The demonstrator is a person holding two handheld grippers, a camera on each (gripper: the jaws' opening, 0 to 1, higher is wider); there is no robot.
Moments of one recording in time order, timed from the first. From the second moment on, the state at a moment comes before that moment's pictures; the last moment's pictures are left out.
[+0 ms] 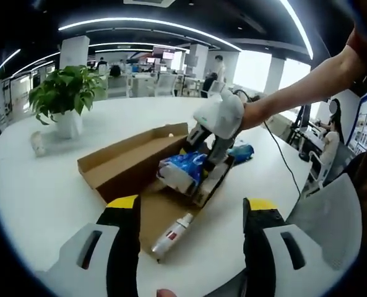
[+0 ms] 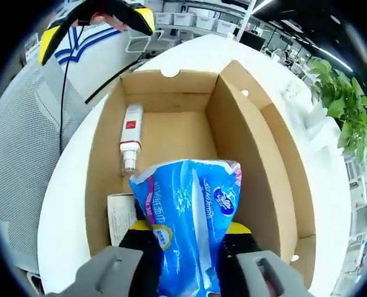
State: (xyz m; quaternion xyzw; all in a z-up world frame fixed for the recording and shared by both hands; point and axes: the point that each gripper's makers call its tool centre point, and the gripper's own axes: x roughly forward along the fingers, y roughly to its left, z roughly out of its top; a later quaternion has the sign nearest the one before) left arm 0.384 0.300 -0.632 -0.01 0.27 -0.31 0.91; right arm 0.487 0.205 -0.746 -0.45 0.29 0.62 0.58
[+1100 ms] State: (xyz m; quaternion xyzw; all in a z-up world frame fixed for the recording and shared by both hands) left arm 0.378 0.289 -0.613 0.00 0.24 -0.32 0.92; right arm 0.477 0.196 -0.671 -0.47 0.24 0.59 0.61
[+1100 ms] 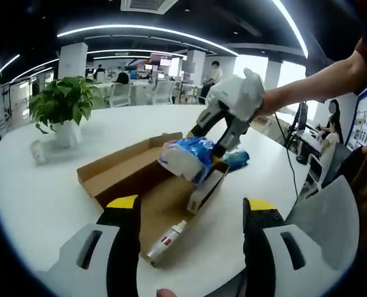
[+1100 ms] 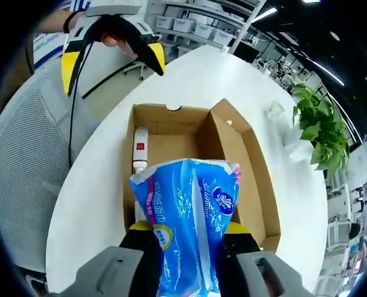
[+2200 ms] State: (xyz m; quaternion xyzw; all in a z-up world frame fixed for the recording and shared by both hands) left arm 0.378 0.249 -0.606 0.02 0.24 -0.38 0.90; right arm 0.470 0.106 -0.644 -0.46 0.26 0.52 0.67
